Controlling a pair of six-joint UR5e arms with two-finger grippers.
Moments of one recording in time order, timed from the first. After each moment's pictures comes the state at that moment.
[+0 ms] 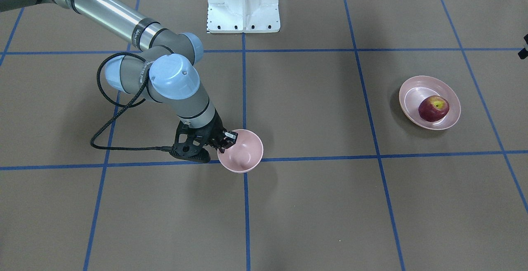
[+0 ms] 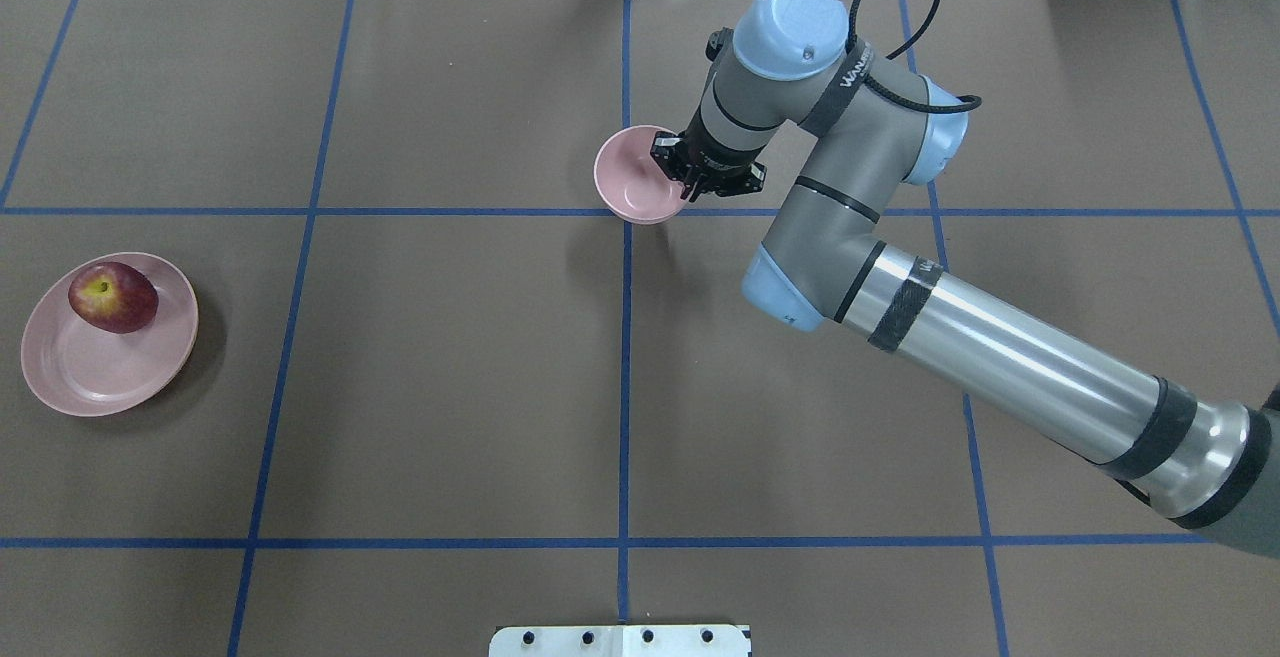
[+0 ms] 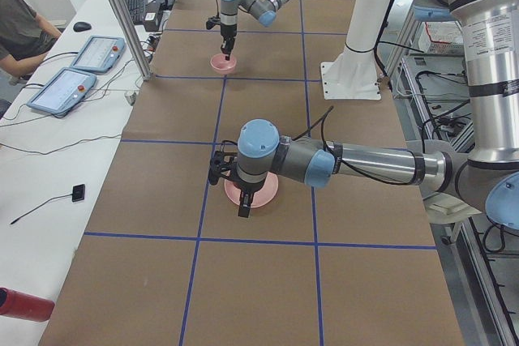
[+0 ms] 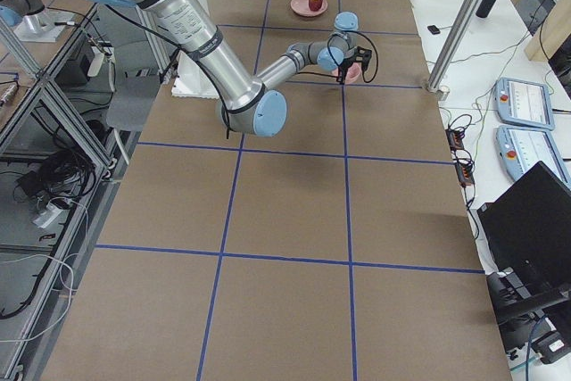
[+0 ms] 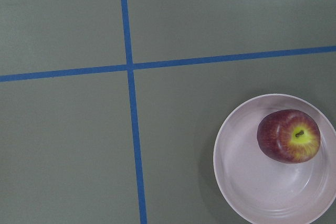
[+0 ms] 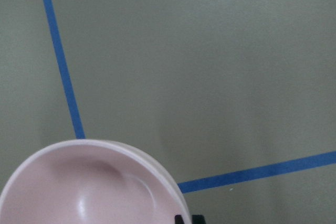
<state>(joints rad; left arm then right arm) -1.51 -1.34 -1.89 -1.77 -2.40 -0.15 0.69 -0.73 1.26 -1.22 2.02 1.42</state>
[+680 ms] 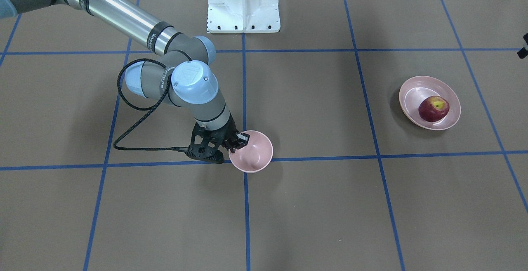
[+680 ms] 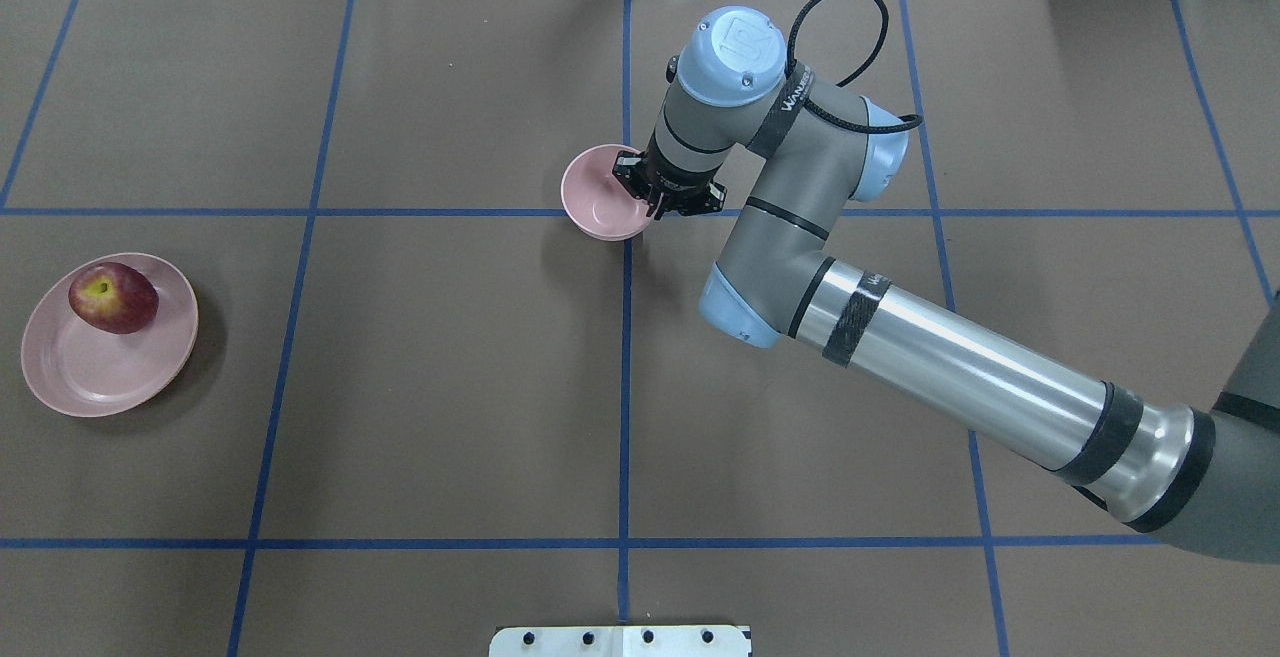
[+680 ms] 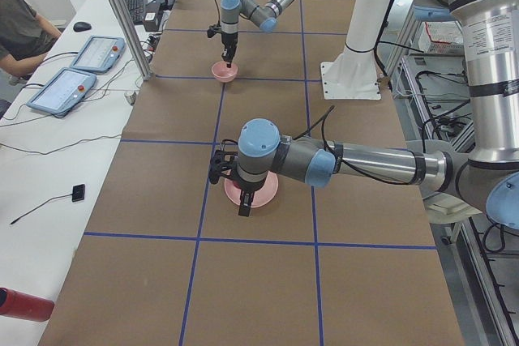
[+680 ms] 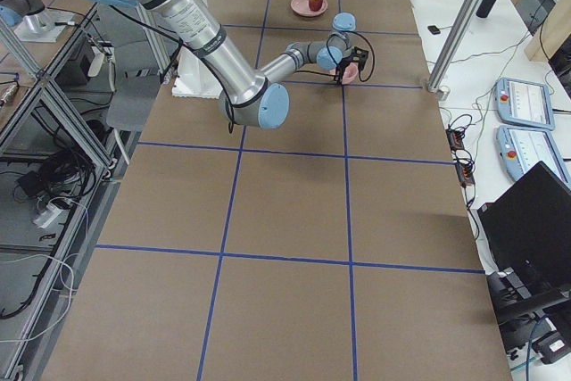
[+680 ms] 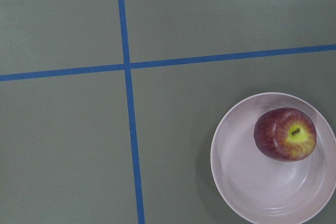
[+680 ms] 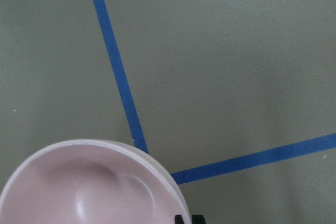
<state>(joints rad) -1.51 -1.34 -1.90 -1.77 -2.41 -0.16 0.67 -0.69 1.18 -1.20 2.01 1.44</state>
